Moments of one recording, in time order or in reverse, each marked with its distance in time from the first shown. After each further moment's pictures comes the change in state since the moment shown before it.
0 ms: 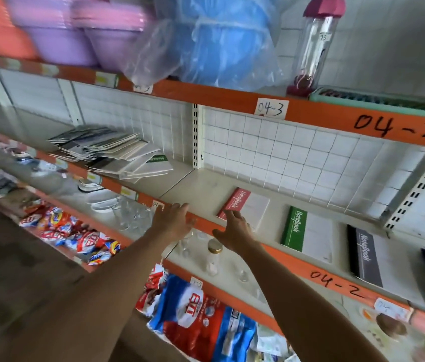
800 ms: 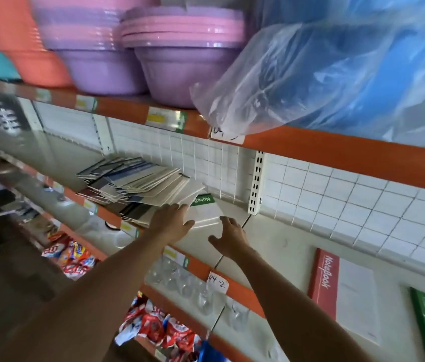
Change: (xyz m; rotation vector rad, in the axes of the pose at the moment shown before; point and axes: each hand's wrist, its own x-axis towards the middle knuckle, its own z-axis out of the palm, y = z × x) left_hand 0.211 -0.239 -0.034 0.092 0.071 -0.038; right_hand 0.259 -0.180 0.093 0.024 -0.032 -0.095
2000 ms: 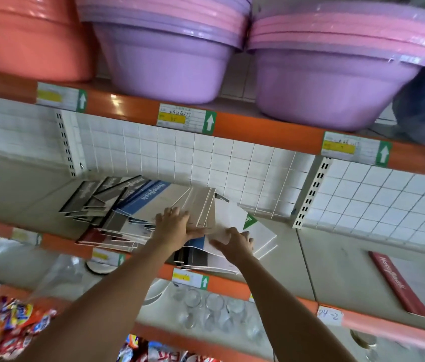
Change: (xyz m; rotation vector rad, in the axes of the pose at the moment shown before) left_hand 0.158 -0.258 0.053 -0.109 0.044 0.334; right_hand 0.160 -0.183 0.142 0.081 0.175 0.546
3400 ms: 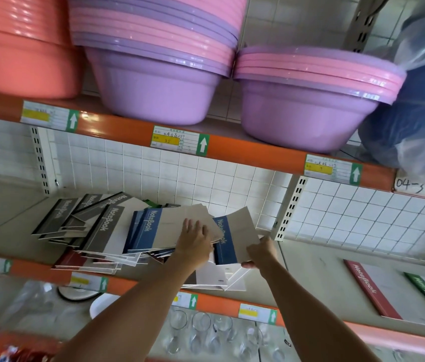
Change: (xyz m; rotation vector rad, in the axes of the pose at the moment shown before) left_hand 0.018 0.071 -0.002 0.135 0.038 0.313; right_hand 0.001 0.030 -0.075 0.574 0.244 0.300
